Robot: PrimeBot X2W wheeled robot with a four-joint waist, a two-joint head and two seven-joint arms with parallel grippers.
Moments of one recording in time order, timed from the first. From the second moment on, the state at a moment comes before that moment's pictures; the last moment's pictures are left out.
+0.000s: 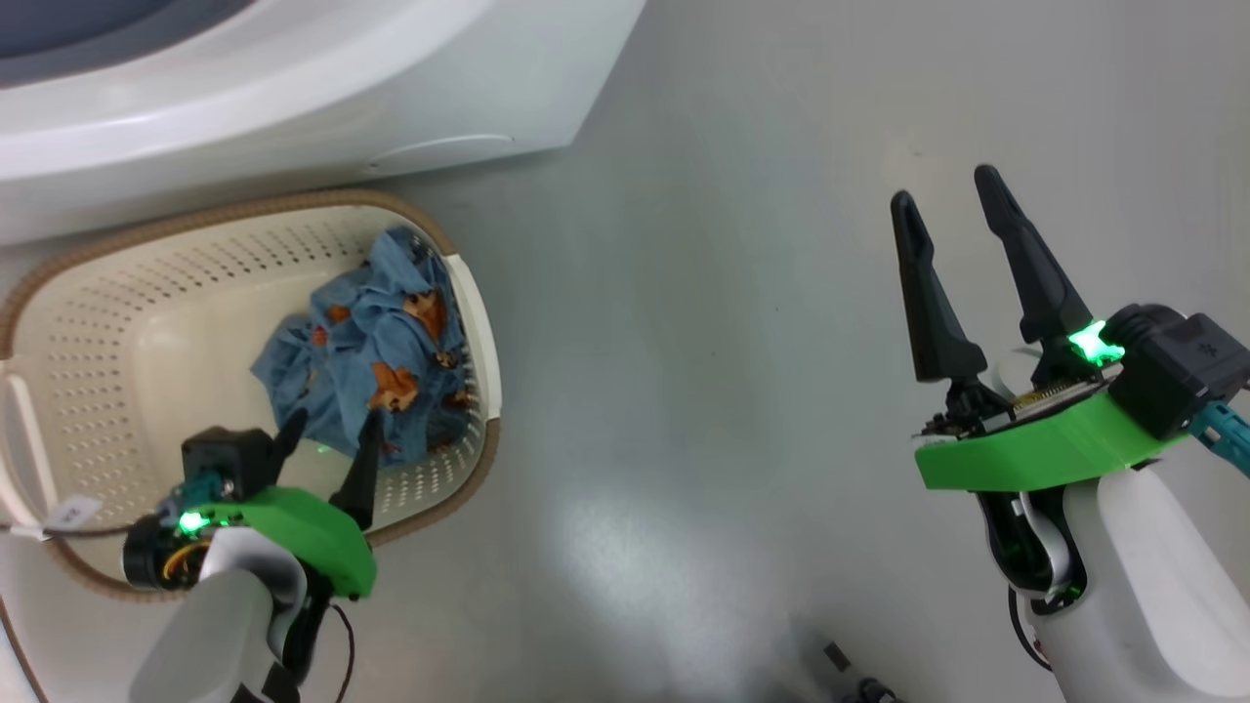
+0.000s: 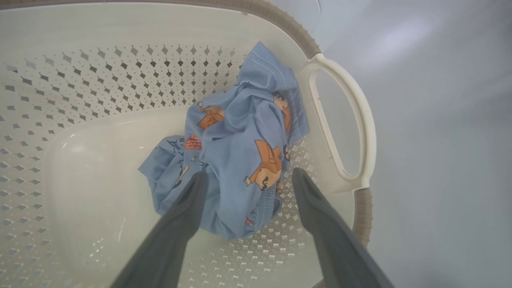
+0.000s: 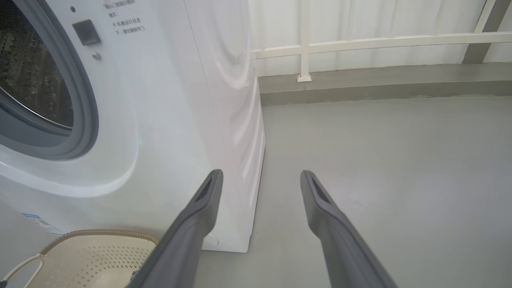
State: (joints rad) left arm -0.62 0.17 -0.27 1.01 -0.39 -0.13 -0.25; right arm -0.39 -0.14 0.19 0.06 0.36 0.13 -0.25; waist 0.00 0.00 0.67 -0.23
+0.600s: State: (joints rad) left arm -0.81 0.25 -0.51 1.10 -0.59 -0.13 -0.18; right arm -0.46 -0.12 0.20 0.04 0.36 0.13 -0.25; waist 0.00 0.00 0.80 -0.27
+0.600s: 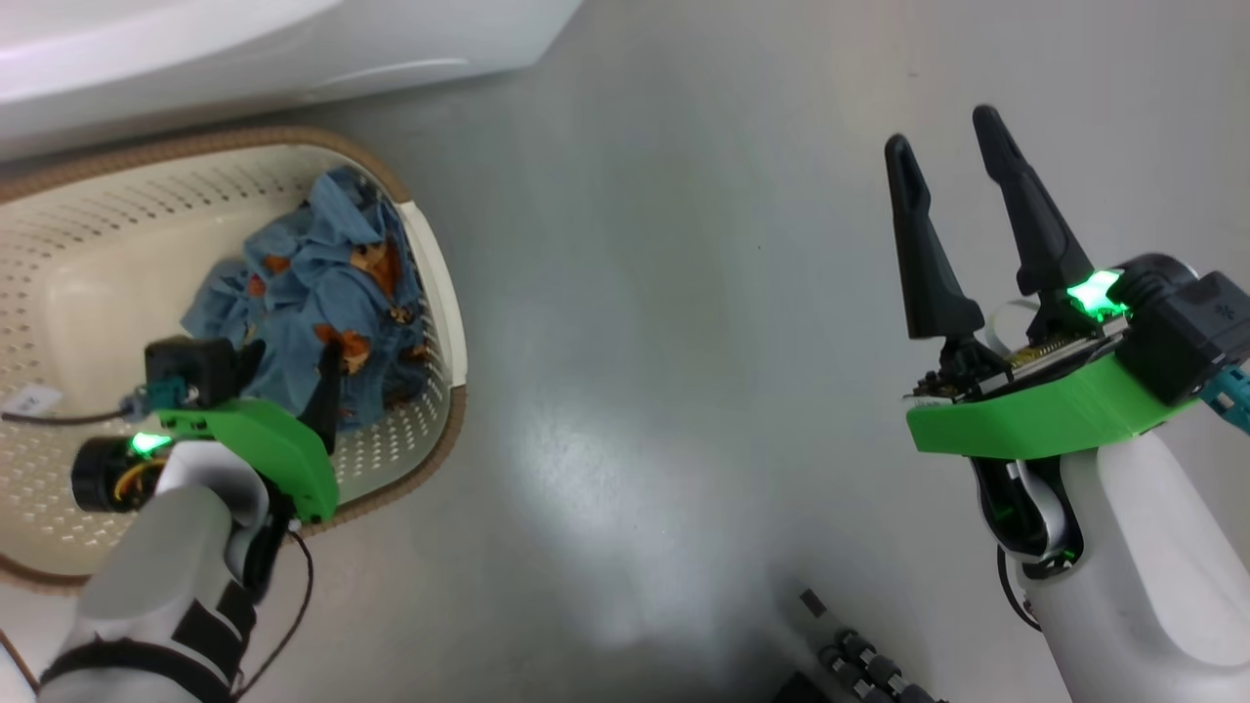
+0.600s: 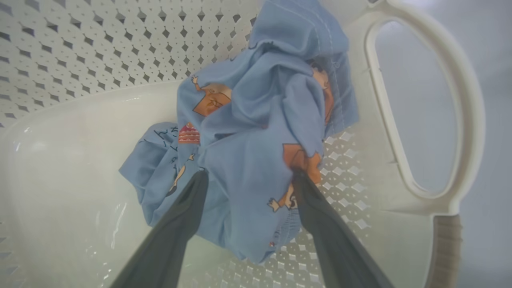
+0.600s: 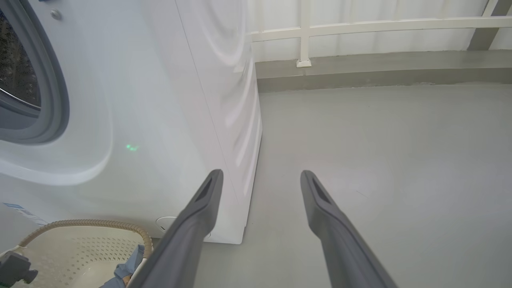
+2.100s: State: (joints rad) left arm -0.93 0.33 -0.83 1.08 -1.00 -0.13 -0.25; right arm -0.50 -0.12 0.19 0.04 0.35 0.13 -0.25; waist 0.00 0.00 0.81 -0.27
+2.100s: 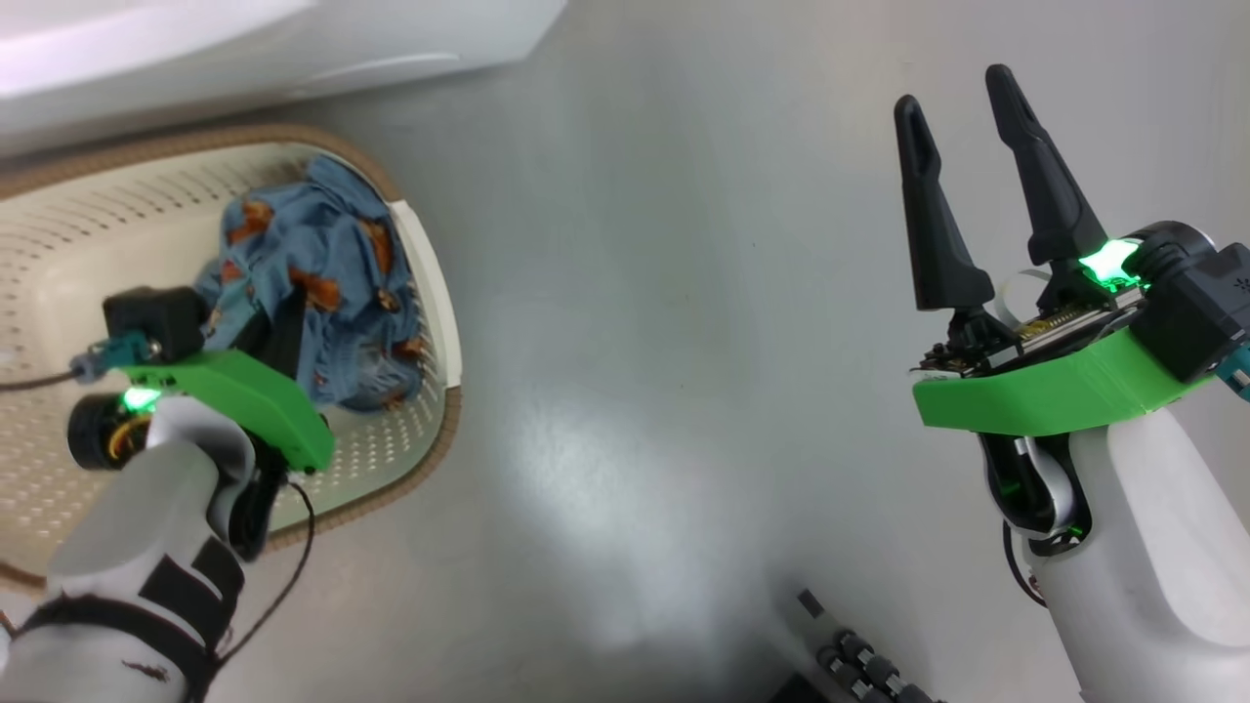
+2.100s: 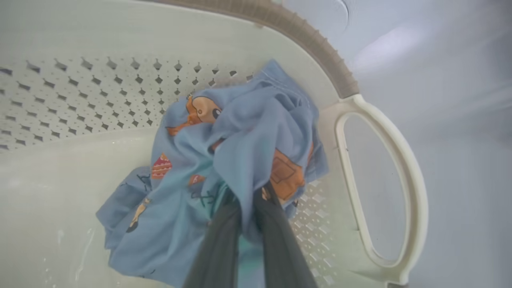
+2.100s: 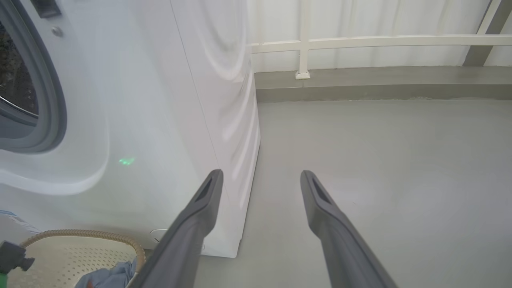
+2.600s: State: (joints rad) left arm -0.73 0.30 -0.62 0.93 -0.90 -0.13 -0.25; right arm -0.40 -0.16 0.17 0.06 0.35 0.13 -0.25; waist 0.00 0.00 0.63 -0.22
